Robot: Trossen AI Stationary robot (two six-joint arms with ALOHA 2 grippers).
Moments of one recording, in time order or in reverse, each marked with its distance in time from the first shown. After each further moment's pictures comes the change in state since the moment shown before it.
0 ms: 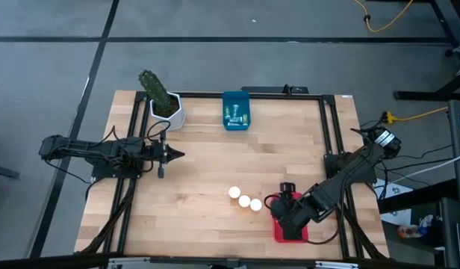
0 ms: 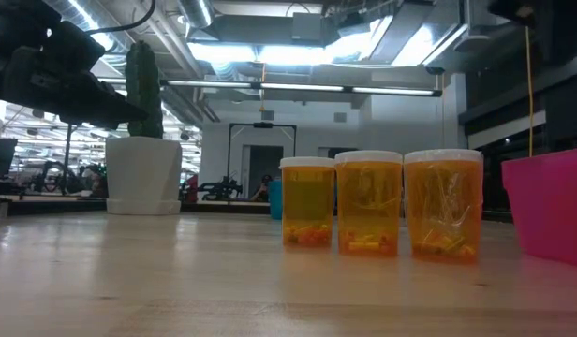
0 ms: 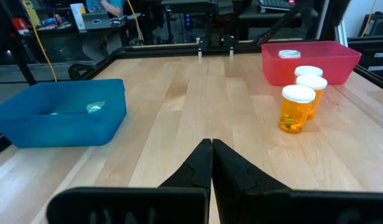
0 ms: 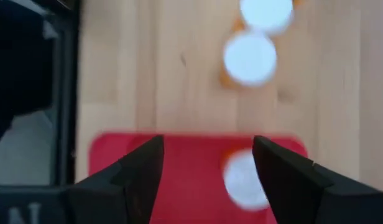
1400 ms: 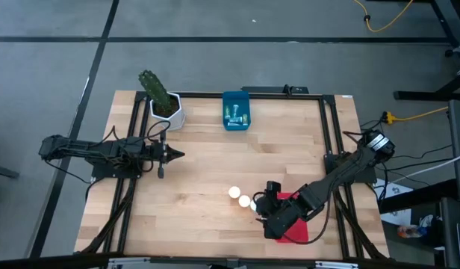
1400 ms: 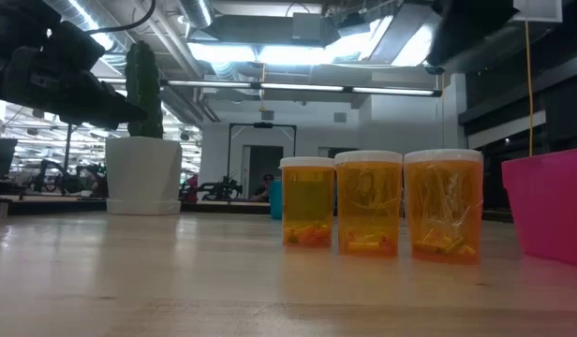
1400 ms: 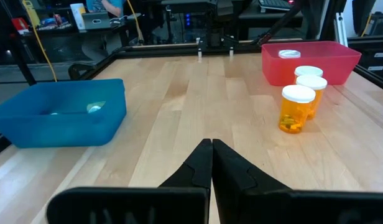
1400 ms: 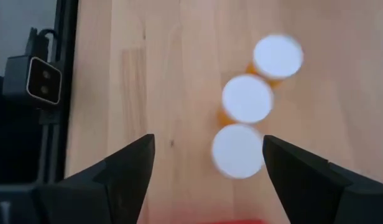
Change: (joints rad) left arm 0.000 0.000 0.000 0.000 0.000 0.000; right arm -0.056 0.075 0.000 0.250 0.160 -0.030
